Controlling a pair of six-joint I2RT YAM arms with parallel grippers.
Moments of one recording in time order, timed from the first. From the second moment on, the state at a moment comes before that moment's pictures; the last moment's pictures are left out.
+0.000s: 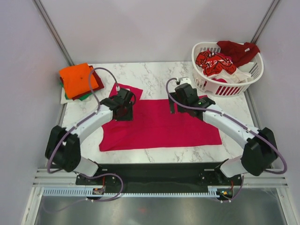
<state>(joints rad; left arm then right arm) -0.50 1.42 1.03 -0.68 -0.19 -0.47 0.61 1.49 1.18 -0.51 0.37 0.32</state>
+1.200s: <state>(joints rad) -0.55 1.79 1.14 -0.62 -0.34 -0.44 0.63 1.21 0.96 -0.52 0.20 0.35</state>
